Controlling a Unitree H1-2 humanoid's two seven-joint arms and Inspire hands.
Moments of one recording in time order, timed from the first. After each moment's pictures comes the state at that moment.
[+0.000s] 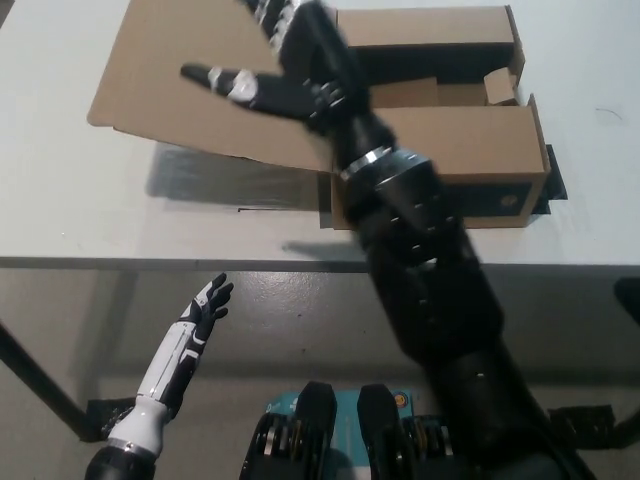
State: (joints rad) left_arm -0.16 0.16 -0.05 0.32 0.06 -0.41 -0.10; right_arm -0.89 0.18 0.08 0.28 0.21 -0.08 0.09
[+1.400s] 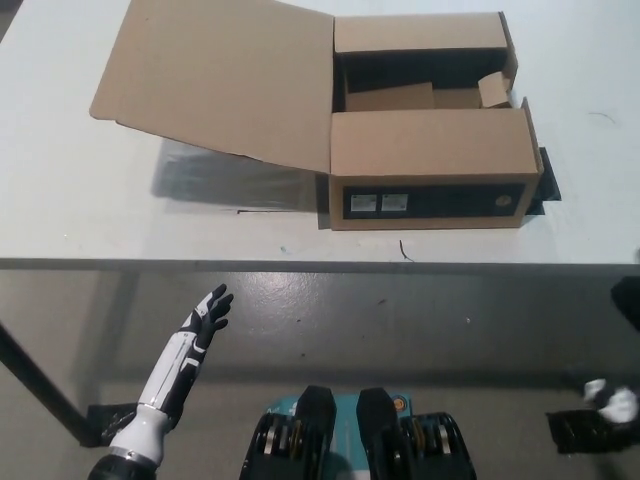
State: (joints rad) left_arm -0.15 0.16 -0.05 0.35 0.06 -0.42 -0.10; right_arm 0.12 -0.12 -0.08 -0.34 0.19 -0.29 0.13
